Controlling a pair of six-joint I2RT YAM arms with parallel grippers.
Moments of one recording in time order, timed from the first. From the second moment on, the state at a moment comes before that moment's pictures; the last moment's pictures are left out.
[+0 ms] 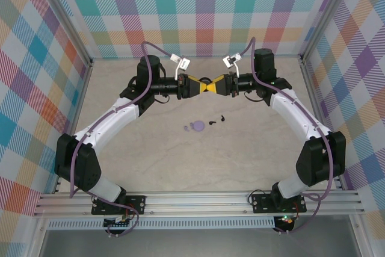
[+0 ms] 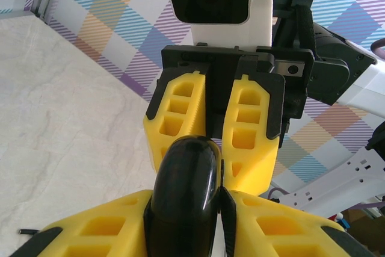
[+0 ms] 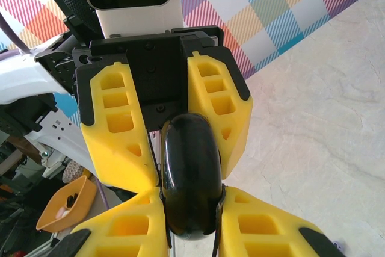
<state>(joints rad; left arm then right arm) -0.48 1.53 1.28 0.02 0.93 -0.43 0.31 1.54 1.32 -0.25 -1.24 0.18</state>
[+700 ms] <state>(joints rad) -0.48 1.53 1.28 0.00 0.91 -0.42 0.30 1.52 1.32 -0.28 -1.20 0.17</state>
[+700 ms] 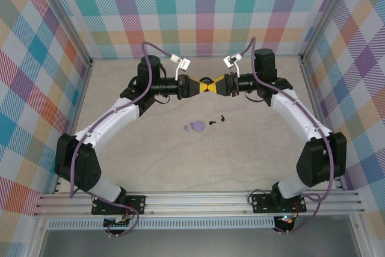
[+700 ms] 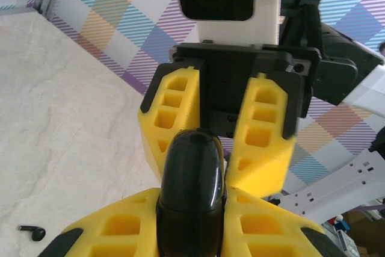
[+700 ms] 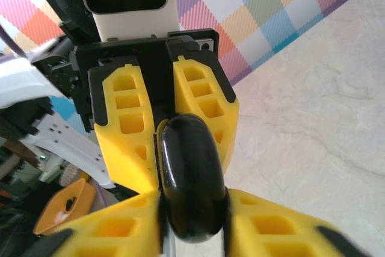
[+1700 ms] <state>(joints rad) -0.51 1.44 1.21 -0.03 0.87 0.11 0.37 1.41 1.36 -0.60 -0.90 -0.03</state>
